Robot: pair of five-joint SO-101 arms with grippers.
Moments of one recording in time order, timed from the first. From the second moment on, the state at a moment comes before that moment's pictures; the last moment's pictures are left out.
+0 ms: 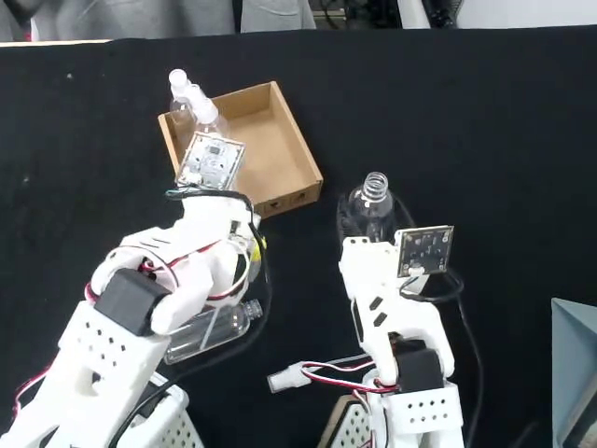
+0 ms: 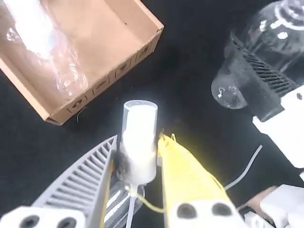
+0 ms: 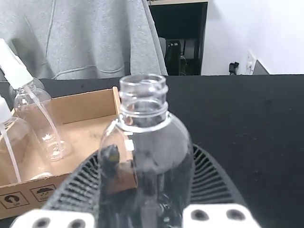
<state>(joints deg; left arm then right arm) 25.5 -54.5 36.7 72.9 9.5 -7.8 -102.9 96.7 27.6 -3.3</state>
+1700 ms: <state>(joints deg) 0.4 -104.1 68.6 46.8 48.0 -15.6 -102.9 96.7 32.9 8.0</state>
